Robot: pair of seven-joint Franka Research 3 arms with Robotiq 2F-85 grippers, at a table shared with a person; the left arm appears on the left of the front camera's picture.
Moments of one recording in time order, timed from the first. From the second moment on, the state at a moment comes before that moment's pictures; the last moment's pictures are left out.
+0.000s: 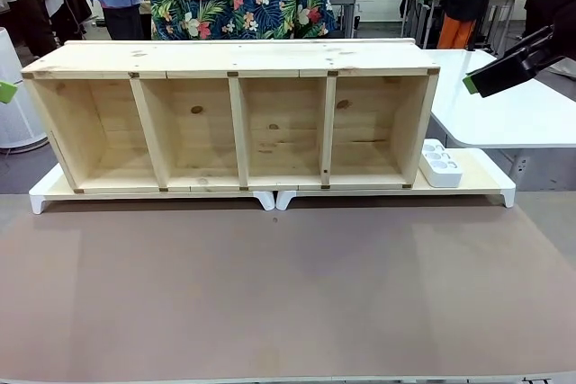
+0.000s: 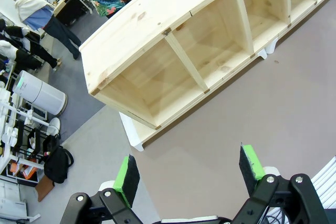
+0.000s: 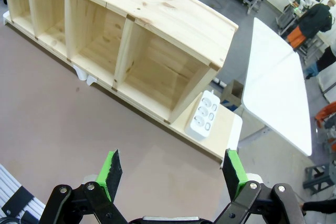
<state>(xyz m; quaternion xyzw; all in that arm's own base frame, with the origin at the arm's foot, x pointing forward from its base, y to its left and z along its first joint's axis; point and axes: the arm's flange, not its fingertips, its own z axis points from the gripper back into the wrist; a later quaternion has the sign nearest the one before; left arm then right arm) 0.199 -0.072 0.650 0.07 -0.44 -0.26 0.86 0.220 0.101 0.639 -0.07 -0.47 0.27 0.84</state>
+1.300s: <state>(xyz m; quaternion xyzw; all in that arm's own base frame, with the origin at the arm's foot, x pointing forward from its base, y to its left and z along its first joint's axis) 0.199 -0.072 0.650 0.07 -0.44 -0.26 0.86 0.220 0.101 0.639 -0.07 -0.47 0.27 0.84</state>
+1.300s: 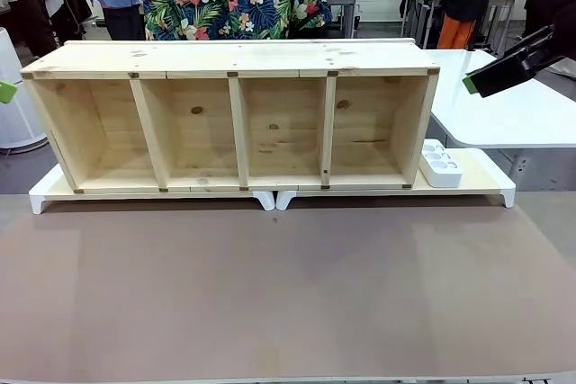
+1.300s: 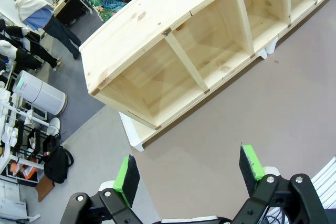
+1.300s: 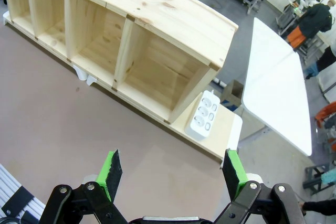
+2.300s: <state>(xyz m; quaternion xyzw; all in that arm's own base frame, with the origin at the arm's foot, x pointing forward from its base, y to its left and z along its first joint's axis) 0.199 -0.072 0.650 0.07 -0.44 -0.26 0.86 0.220 0.101 0.639 -0.07 -0.47 0.27 0.84</state>
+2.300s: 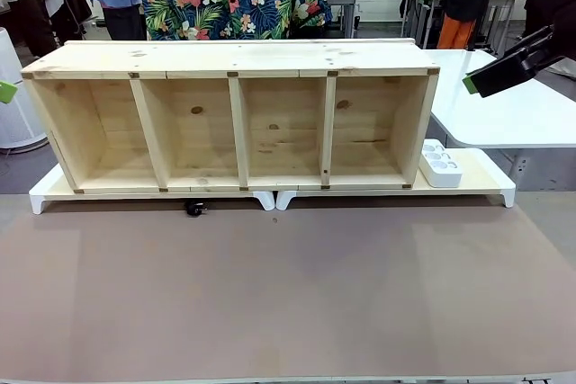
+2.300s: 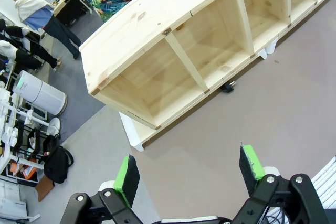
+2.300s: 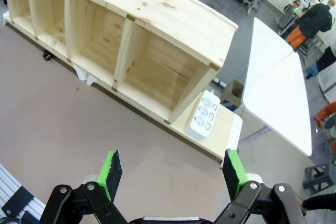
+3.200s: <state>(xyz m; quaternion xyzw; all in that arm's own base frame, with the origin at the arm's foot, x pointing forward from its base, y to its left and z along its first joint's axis) 0.199 -0.072 0.650 0.07 -0.44 -0.26 0.86 0.220 0.101 0.639 -0.07 -0.47 0.27 0.84</state>
